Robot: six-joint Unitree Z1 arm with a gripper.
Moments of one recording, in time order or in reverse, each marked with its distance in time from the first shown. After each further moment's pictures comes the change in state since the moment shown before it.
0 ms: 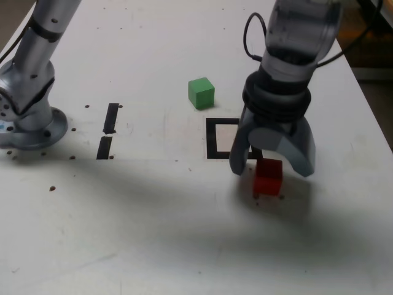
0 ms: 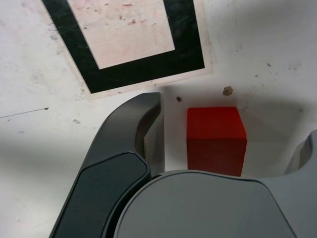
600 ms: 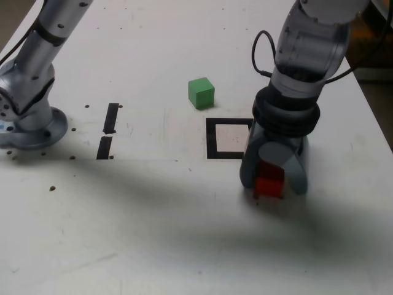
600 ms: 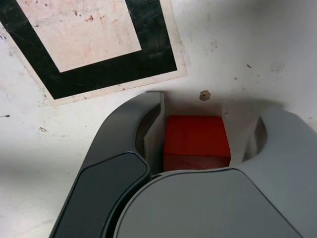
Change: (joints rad) arm 0.001 0.045 -0.014 -0.058 -0.023 0.003
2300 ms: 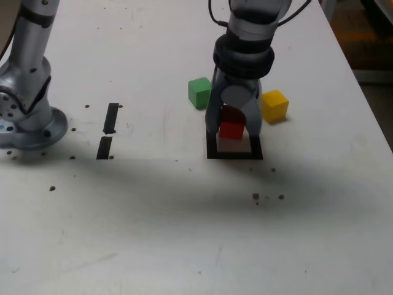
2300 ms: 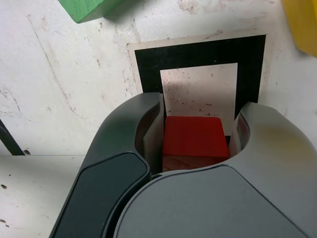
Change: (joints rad) arm 0.181 -0.201 0.255 -0.017 0.074 0.038
